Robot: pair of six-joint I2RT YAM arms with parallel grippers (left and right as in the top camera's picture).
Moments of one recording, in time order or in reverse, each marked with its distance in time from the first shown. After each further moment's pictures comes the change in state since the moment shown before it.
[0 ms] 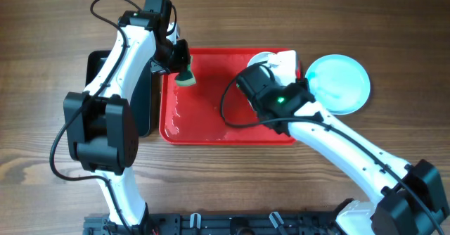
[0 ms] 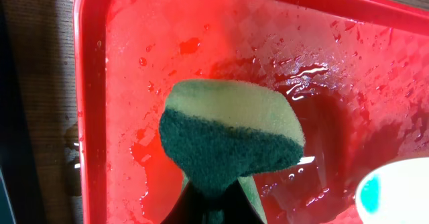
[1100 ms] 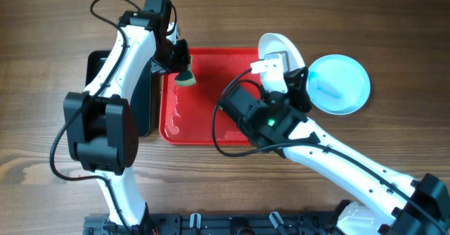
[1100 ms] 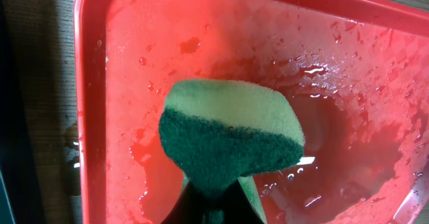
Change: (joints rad) left arm 0.000 0.000 0.000 0.000 0.000 -0.007; right arm 0.157 -0.063 0.000 0.016 0.460 -0.092
